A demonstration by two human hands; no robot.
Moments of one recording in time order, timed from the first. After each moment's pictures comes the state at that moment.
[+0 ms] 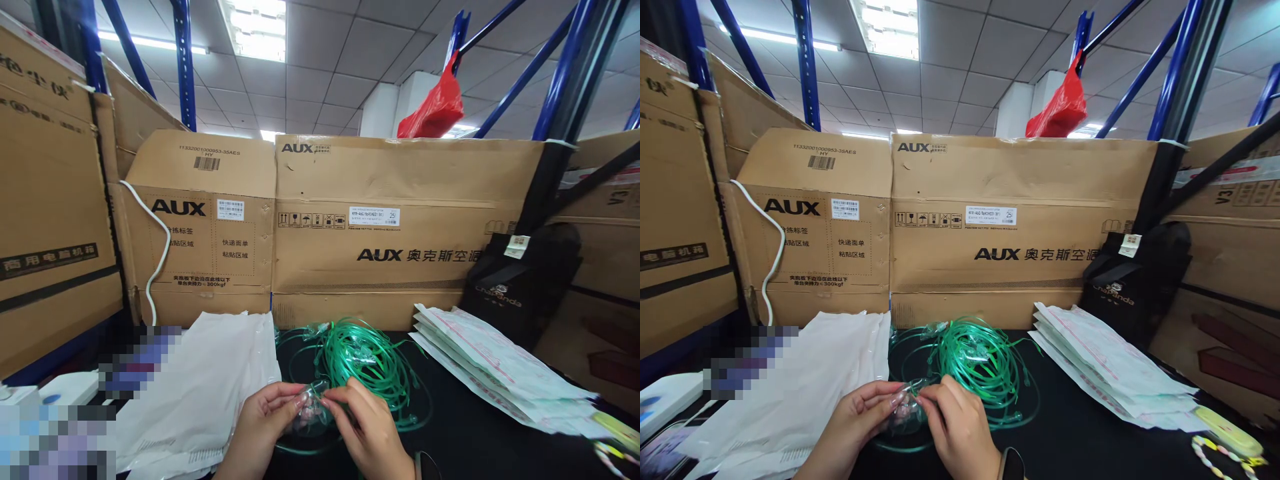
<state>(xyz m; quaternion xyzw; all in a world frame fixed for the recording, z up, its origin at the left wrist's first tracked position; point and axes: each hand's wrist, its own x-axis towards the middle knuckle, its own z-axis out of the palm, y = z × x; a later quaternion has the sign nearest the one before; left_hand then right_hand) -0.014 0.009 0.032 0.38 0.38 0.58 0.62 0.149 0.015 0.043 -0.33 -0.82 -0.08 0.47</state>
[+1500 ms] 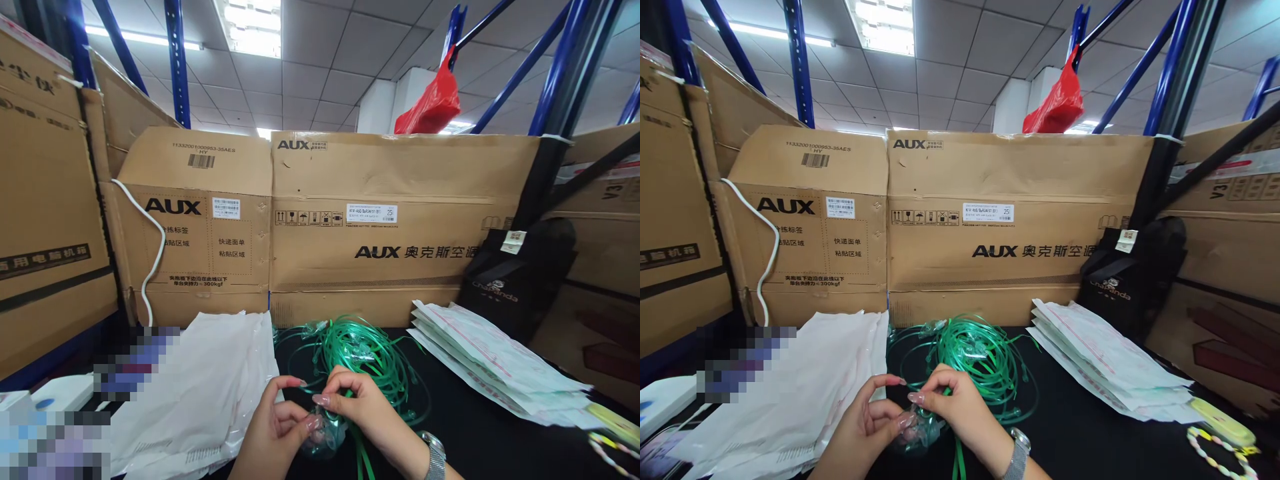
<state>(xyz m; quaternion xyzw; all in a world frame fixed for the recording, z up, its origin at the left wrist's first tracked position) -0.001 0.003 0.020 0.47 0.35 0.57 0.58 0.149 0.035 0.056 -0.39 -0.69 0.45 0.41</state>
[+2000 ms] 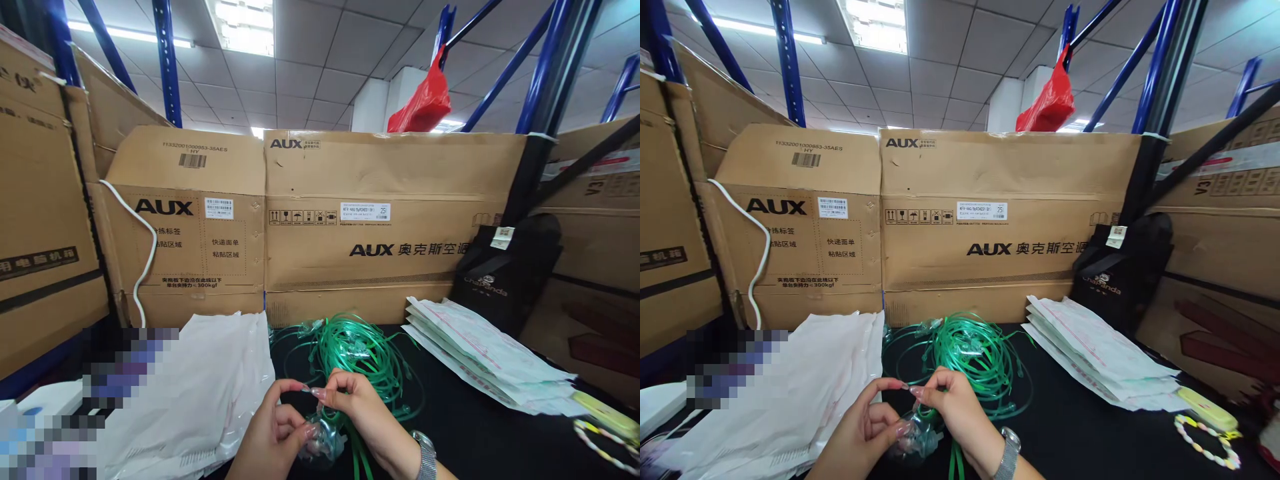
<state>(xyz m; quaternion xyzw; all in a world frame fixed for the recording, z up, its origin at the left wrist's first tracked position) -0.001 0.004 0.012 0.51 0.36 0.53 0.57 0.145 0.030 0.049 -0.46 -0.60 0.49 0.44</state>
